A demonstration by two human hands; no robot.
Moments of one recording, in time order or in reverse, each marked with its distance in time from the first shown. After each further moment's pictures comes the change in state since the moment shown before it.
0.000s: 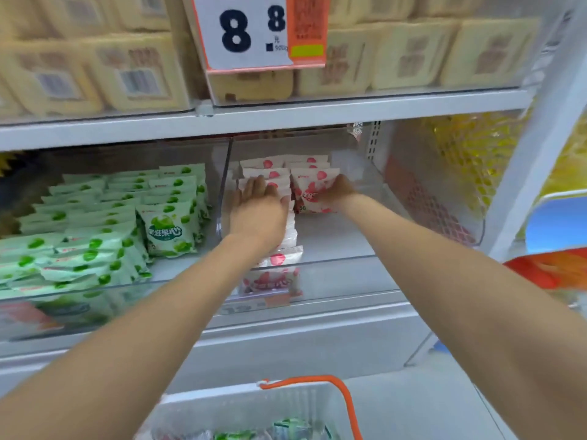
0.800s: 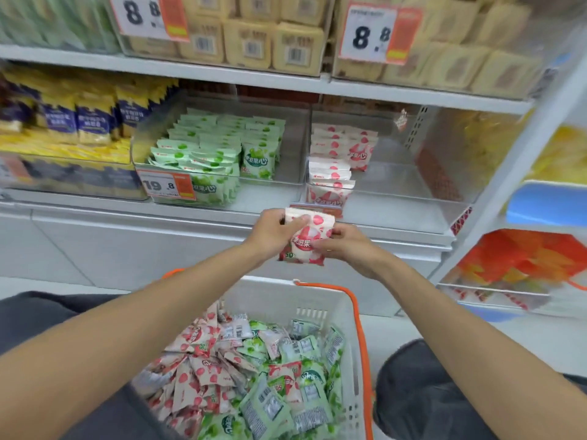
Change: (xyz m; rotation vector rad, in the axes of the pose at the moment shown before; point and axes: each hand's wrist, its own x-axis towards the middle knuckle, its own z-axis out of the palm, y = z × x) left_hand -0.227 -0.045 -0.027 -1.151 -0.052 -0.268; right_hand -0.281 0.035 0.038 0.435 -0.592 -0.106
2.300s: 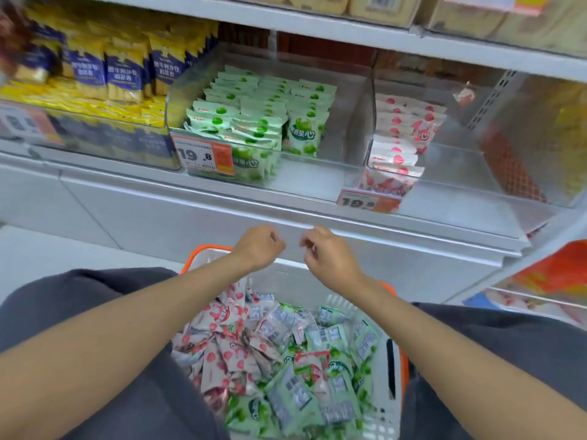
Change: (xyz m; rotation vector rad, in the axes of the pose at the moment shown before) left_hand 0.009 -0.114 -0.061 0.498 -0.059 -0.260; right_hand 0.061 0.062 0.099 -0.996 0.122 -0.421
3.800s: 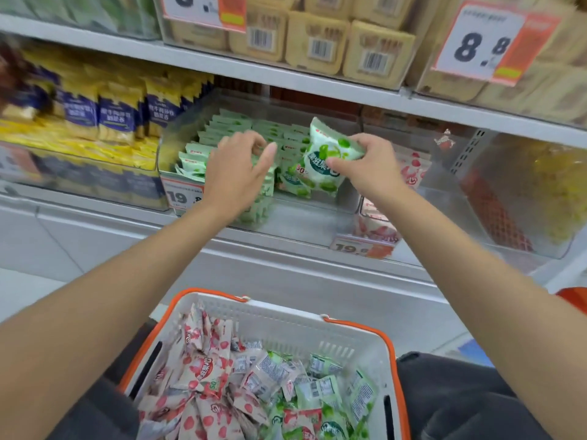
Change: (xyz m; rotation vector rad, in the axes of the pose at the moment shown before) left_hand 0.055 0.073 -0.134 0.046 0.737 0.470; right_hand 0.113 -0.047 -0.179 0.386 0.329 0.234
